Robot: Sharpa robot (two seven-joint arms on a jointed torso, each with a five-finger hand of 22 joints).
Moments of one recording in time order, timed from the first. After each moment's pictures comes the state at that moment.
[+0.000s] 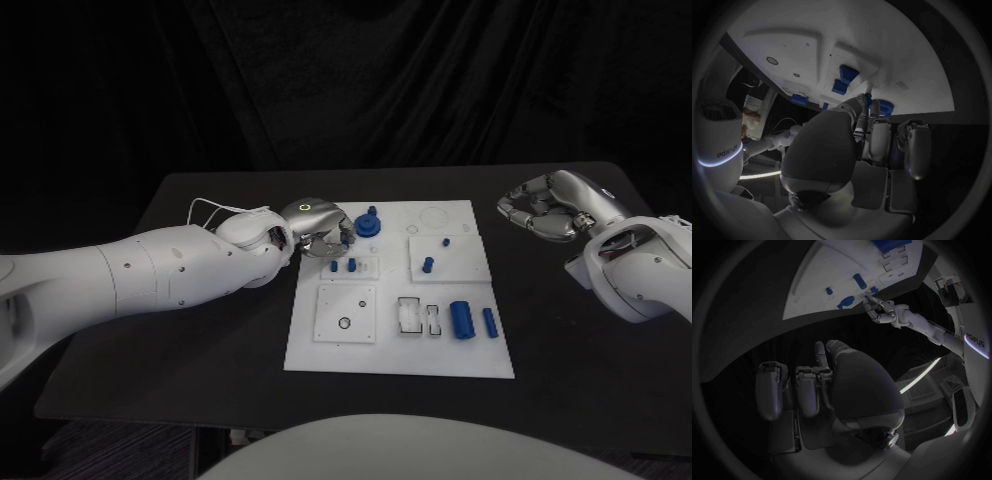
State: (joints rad) left arm 1.16 -0.67 -0.21 1.22 -1.54 -0.42 0.19; left_hand 1.53 -0.06 0.35 0.08 0.13 0.96 0.10 0.16 0.61 0.96 0.04 0.35 0.47 1.39 -0.03 1.39 1.20 0.05 1.45 0.09 1.42 1.31; right arm 1.29 -1.02 -0.25 1.57 -1.22 -0.63 -0.03; right_hand 1.41 -0.04 0.21 0.28 0.43 0.98 0.12 0.12 0.33 1.47 0.04 1.57 1.31 1.47 -0.03 1.57 1.31 0.02 1.46 0.08 1.47 1.31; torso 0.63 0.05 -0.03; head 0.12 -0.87
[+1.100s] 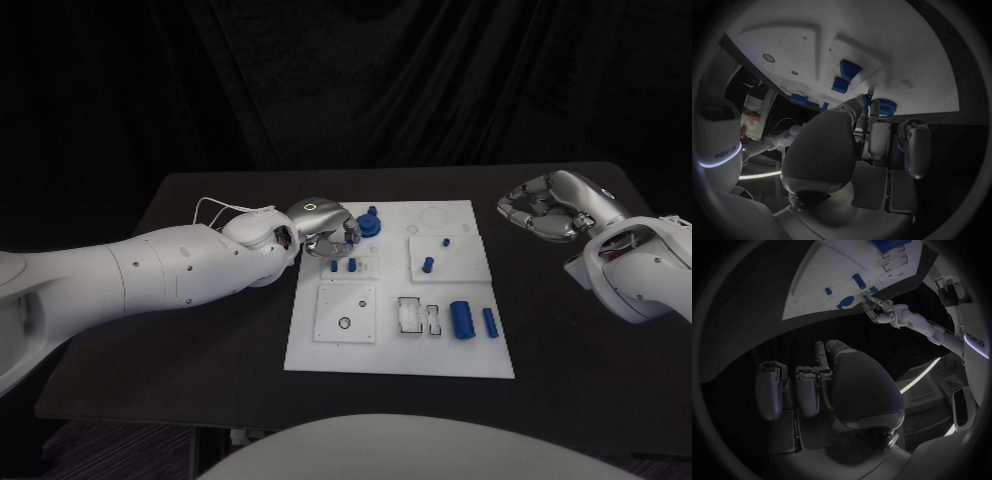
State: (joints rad) left arm 1.16 -0.65 -0.21 1.20 -1.54 -0.42 0.18; left_hand 1.53 -0.06 0.34 0.08 0.12 0.96 0.10 0.15 0.60 0.97 0.04 0.34 0.48 1.38 -0.03 1.38 1.19 0.05 1.45 0.08 1.42 1.31; right arm 1.29 -1.01 -0.25 1.57 -1.22 -0.63 -0.03; right_hand 1.41 -0.04 0.22 0.28 0.43 0.98 0.12 0.12 0.33 1.47 0.04 1.57 1.31 1.47 -0.03 1.57 1.31 0.02 1.46 0.08 1.47 1.31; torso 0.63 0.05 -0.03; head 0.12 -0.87
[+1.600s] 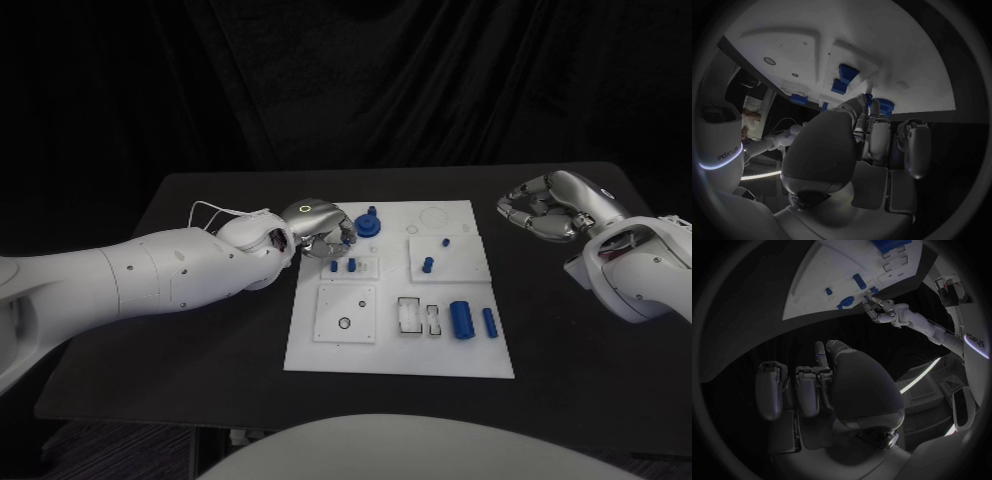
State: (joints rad) left arm 1.15 -0.67 -0.21 1.21 -1.54 -0.46 0.19; left_hand 1.54 -0.05 0.34 0.07 0.12 0.96 0.10 0.14 0.60 0.97 0.05 0.35 0.48 1.38 -0.03 1.38 1.19 0.05 1.45 0.08 1.42 1.31; right arm 1.29 -1.02 -0.25 1.57 -1.22 -0.63 -0.03; right_hand 1.41 -0.04 0.22 0.28 0.43 0.98 0.12 0.12 0.33 1.47 0.04 1.57 1.31 1.47 -0.03 1.57 1.31 0.02 1.46 0.08 1.47 1.31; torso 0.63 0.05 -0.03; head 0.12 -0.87
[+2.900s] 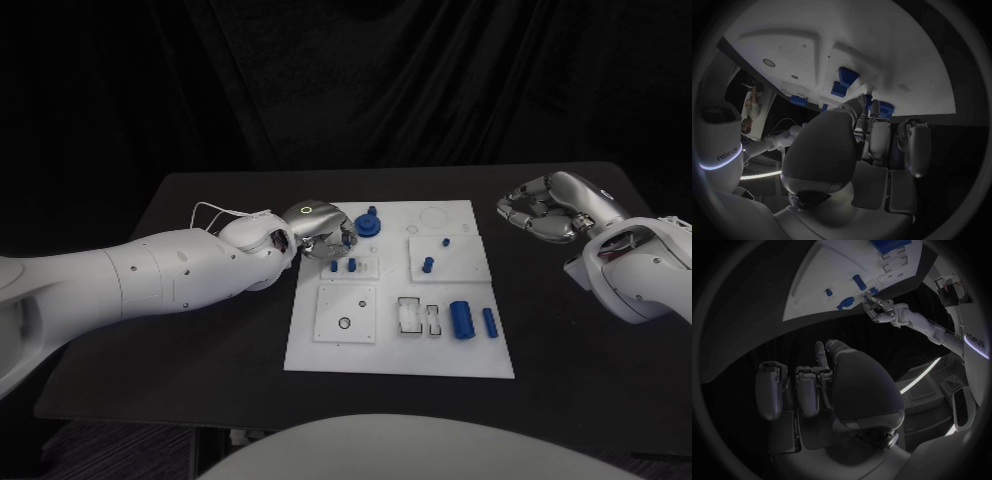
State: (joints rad) left arm 1.15 -0.66 -0.21 1.20 -1.54 -0.44 0.19; left_hand 1.54 -0.05 0.34 0.07 0.12 0.95 0.09 0.13 0.59 0.96 0.05 0.35 0.48 1.38 -0.03 1.37 1.17 0.05 1.44 0.08 1.40 1.31; right arm 1.29 -1.01 -0.25 1.57 -1.22 -0.63 -0.03; right_hand 1.42 -0.05 0.22 0.28 0.43 0.98 0.12 0.12 0.33 1.47 0.04 1.57 1.31 1.47 -0.03 1.57 1.31 0.02 1.46 0.08 1.47 1.31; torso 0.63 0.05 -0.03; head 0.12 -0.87
